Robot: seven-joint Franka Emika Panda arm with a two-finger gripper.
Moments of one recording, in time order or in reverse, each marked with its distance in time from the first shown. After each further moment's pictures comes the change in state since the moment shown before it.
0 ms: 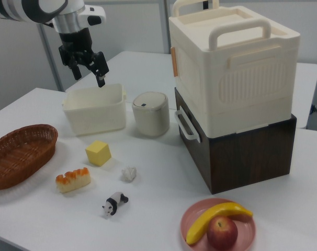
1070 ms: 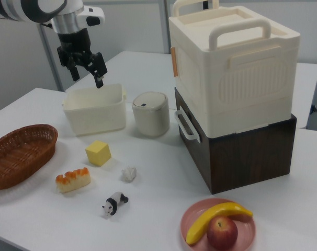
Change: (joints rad) arm 0.001 0.000 0.004 0.000 0.000 -0.011 0.000
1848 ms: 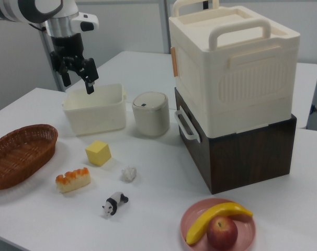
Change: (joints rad) arm 0.022 0.006 0.011 0.000 0.003 -0.089 0.039
